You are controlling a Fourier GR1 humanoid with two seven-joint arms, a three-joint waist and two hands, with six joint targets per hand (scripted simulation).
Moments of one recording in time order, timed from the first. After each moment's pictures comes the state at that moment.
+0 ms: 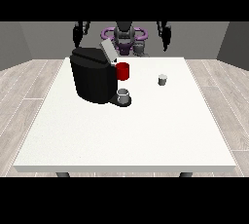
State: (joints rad) left arm 0.00 0.06 0.00 -1.58 -0.03 0.00 -0.01; right arm -0.04 -0.11 0.01 -1.55 -0.01 -0.02 0.01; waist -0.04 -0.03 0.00
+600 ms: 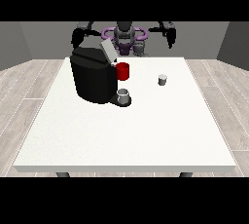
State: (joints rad) left arm 0.03 0.10 0.05 -1.53 0.05 -0.12 -0.19; right arm 0.01 -0.04 -0.04 -1.54 -0.01 -0.10 -0.08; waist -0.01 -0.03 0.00
